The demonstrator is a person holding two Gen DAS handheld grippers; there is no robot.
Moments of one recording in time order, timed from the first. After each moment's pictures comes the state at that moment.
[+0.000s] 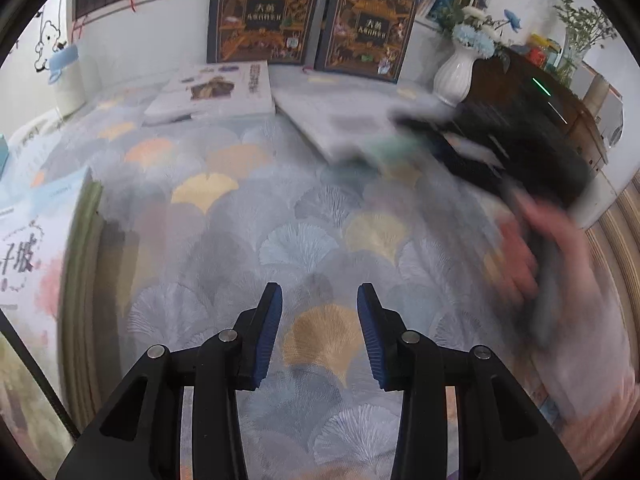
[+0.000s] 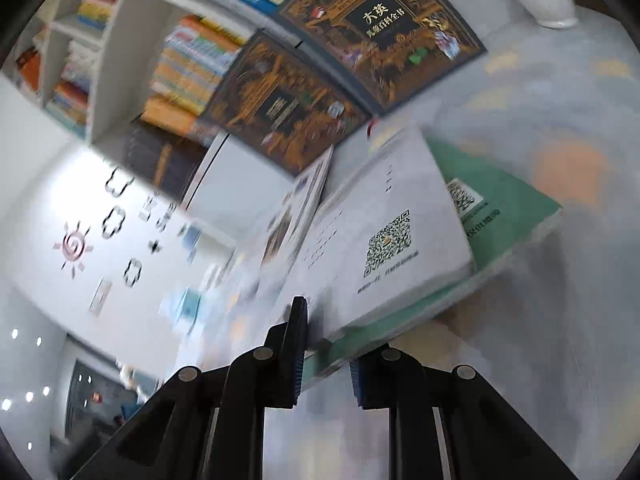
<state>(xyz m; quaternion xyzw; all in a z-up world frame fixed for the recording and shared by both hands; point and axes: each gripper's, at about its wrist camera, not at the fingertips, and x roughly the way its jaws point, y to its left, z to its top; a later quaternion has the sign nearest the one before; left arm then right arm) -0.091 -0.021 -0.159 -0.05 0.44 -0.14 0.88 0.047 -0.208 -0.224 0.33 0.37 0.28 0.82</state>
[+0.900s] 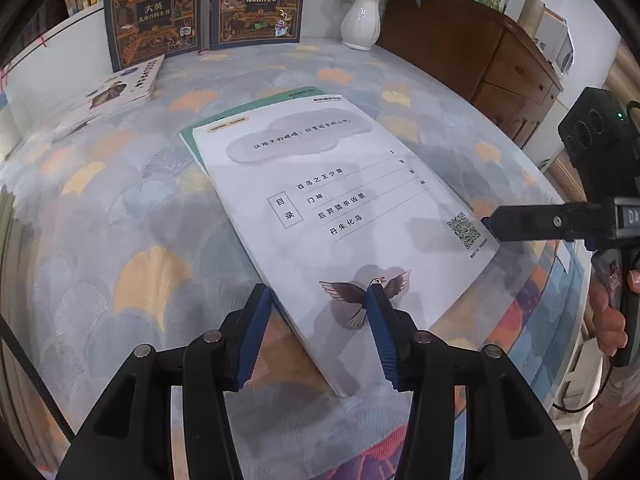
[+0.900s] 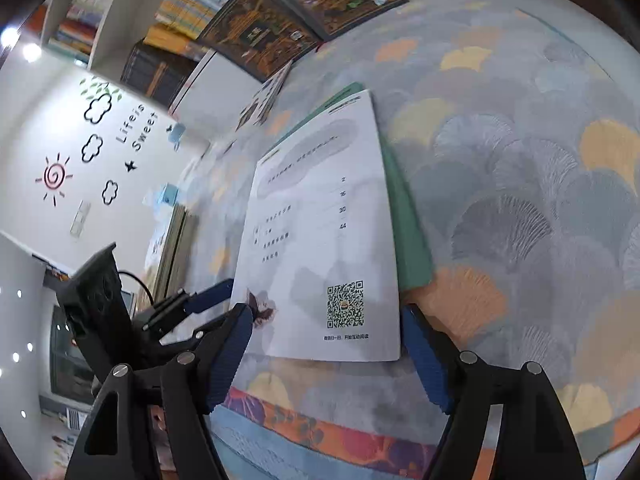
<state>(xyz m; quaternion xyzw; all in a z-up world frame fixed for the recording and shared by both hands) -0.129 -0.116 -0.175 0.03 0.46 -0.24 0.85 -0.122 -0.303 -0.229 0.26 0.50 0.28 0.78</state>
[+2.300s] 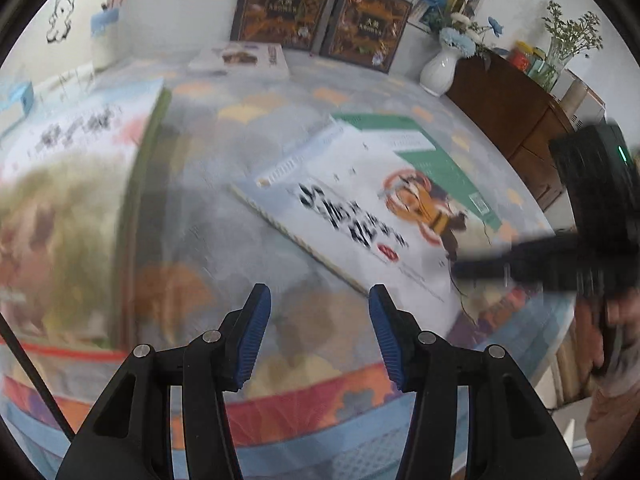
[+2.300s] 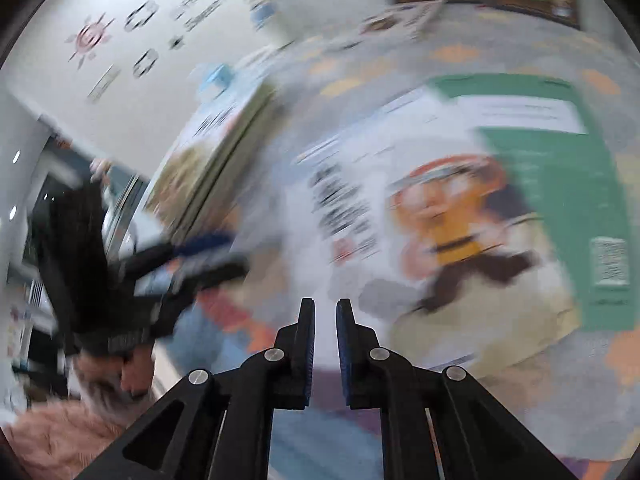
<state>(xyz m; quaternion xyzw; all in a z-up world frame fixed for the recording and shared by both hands) -0.192 0.015 -0.170 -0.09 0.46 -0.16 0.87 -0.128 -0.151 -0.206 0.07 0.53 0.37 0.76</state>
